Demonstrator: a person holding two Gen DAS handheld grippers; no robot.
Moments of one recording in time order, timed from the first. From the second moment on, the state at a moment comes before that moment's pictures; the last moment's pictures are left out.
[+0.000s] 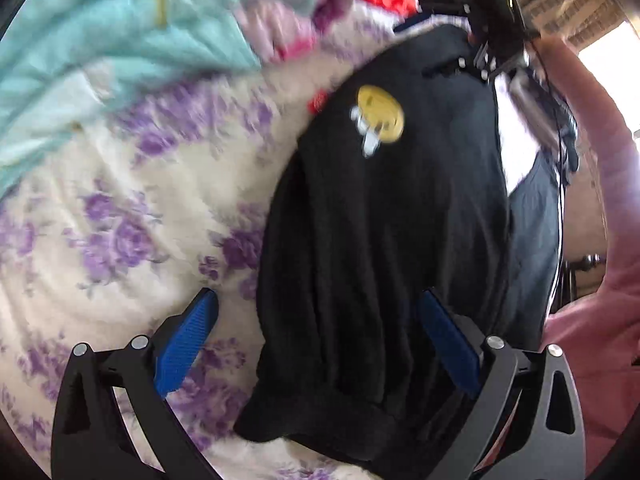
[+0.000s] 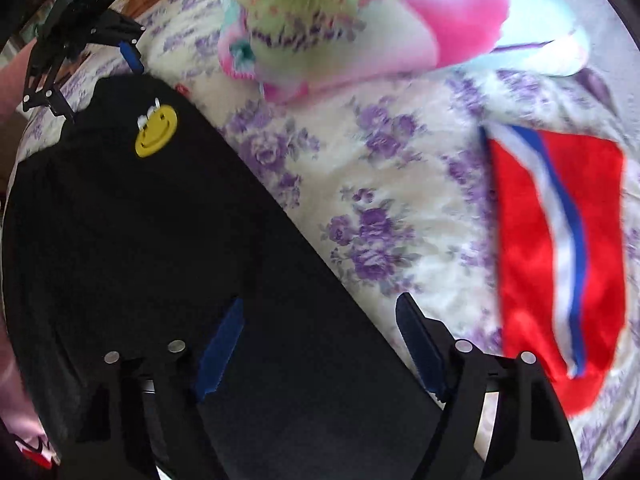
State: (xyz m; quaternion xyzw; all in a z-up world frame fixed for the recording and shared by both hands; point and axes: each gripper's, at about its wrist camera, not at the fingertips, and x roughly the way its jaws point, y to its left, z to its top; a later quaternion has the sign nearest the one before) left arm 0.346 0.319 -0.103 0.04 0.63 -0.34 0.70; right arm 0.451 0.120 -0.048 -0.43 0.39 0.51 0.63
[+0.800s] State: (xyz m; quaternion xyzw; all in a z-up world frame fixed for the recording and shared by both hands) left arm 0.263 0.273 -0.016 0.14 0.52 -0.33 0.78; right arm 0.313 0.003 0.046 -0.42 0.27 0.53 0.68
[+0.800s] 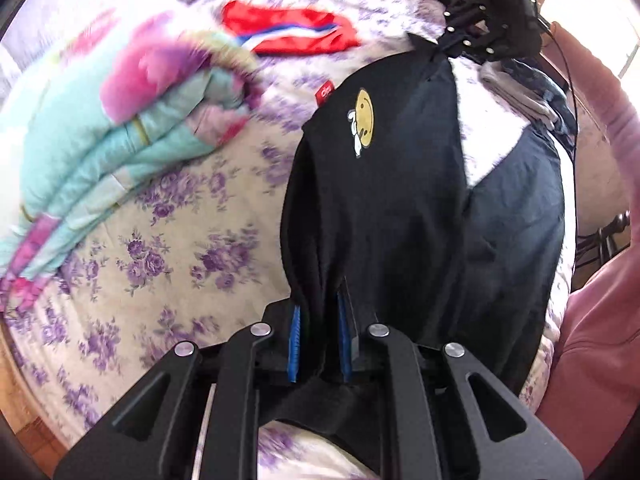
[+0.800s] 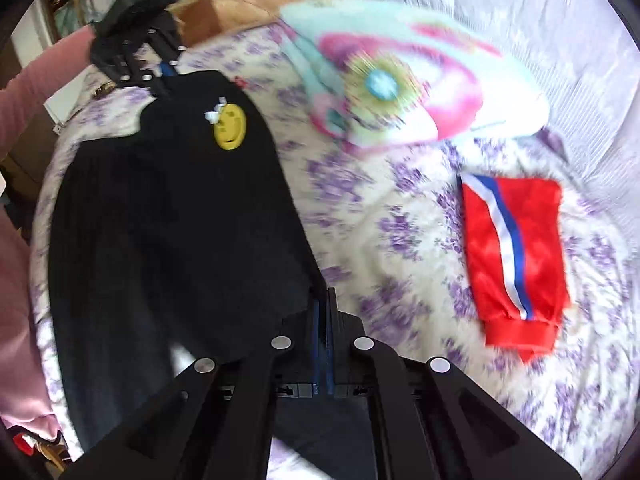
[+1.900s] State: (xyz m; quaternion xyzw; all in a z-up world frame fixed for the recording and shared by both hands) left arm 0.062 0.284 -0.052 0.14 0.47 -0.24 0.84; right arm 0.039 -0.019 -0.063 -0.36 0.11 0.56 0.73
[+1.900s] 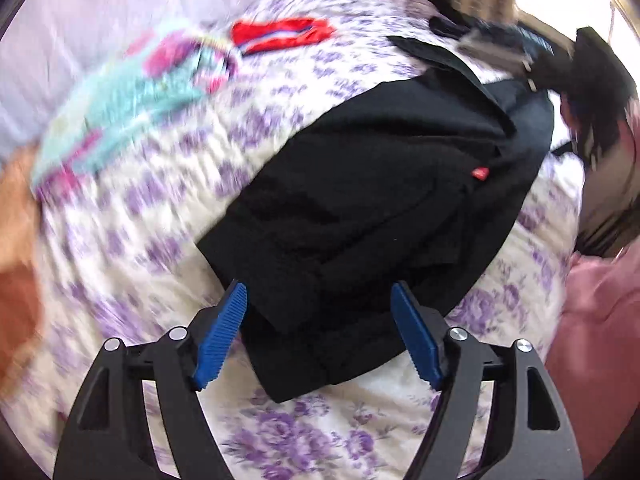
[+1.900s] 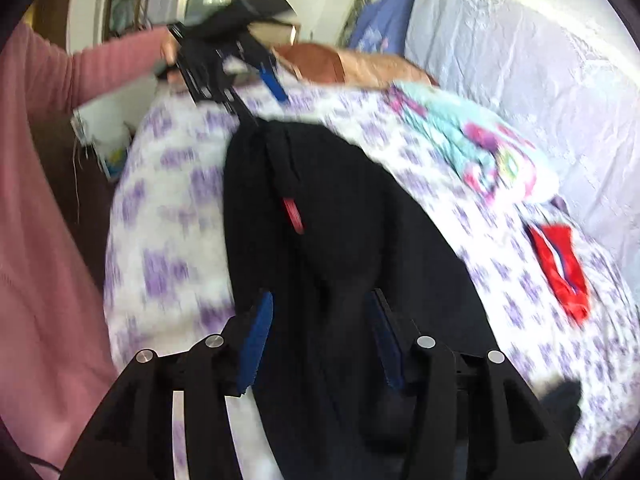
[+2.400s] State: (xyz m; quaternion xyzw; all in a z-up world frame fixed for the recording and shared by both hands) left arm 0.088 0.327 -0.090 -0.08 0.52 -0.28 0.80; right arm 0.030 0.101 -0.081 -0.41 0.07 0.56 0.72
